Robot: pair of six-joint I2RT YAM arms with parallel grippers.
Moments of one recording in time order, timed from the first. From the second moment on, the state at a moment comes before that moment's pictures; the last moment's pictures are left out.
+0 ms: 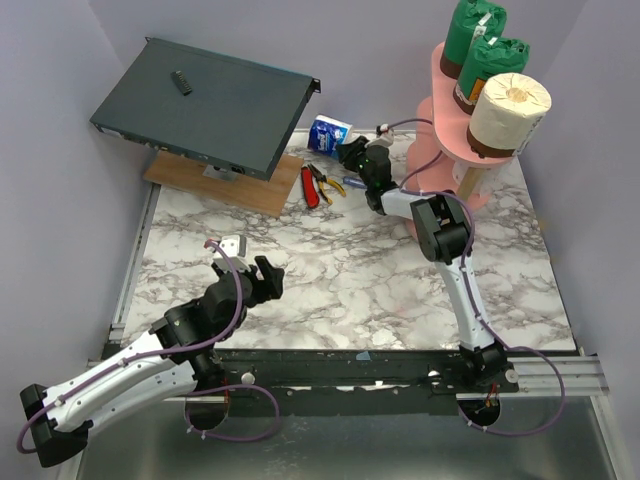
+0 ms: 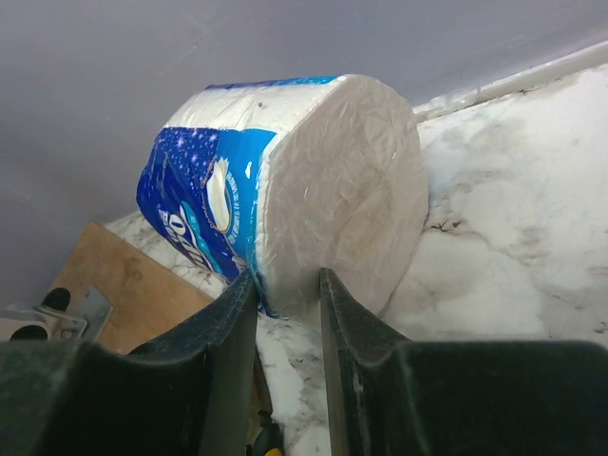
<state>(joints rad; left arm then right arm) -0.97 0.53 0.51 -0.44 -0.62 -0.70 0.40 2.57 1.80 0.73 0.08 0.68</state>
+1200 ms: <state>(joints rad) -0.97 0.31 0.44 -0.44 -0.55 -0.76 0.68 1.52 0.79 0.69 0.18 0.66</state>
